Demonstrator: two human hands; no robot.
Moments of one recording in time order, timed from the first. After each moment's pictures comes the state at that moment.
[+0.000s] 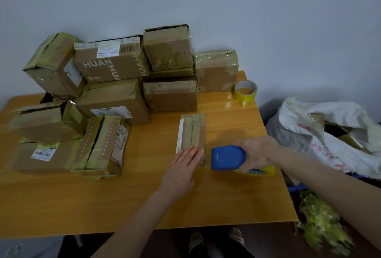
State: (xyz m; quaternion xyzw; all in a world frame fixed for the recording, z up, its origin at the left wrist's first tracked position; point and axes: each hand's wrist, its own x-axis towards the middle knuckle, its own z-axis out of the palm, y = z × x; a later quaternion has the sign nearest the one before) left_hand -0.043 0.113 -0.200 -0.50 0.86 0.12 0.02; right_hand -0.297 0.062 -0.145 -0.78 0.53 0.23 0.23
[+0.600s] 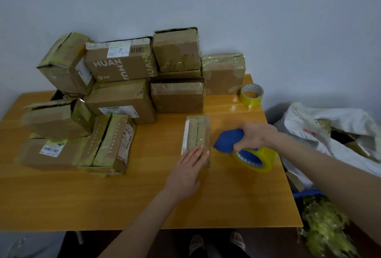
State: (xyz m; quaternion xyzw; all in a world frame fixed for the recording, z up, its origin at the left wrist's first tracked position) left_hand -0.042 0.114 -0.199 -0.50 0.86 0.13 0.03; right_hand -0.283 0.018 -0.139 -0.69 0.63 0.14 0.32
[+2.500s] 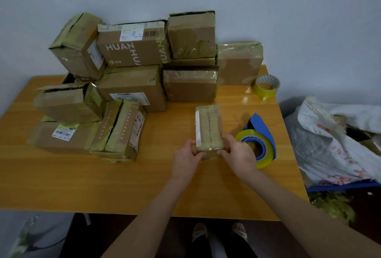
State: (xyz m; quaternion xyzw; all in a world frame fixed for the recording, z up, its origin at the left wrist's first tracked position) left_hand -0.032 0.106 -0.213 -0.72 0.57 0.32 -0.23; right_hand -0.193 0.094 -0.202 -0.67 0.69 -0.11 0.25
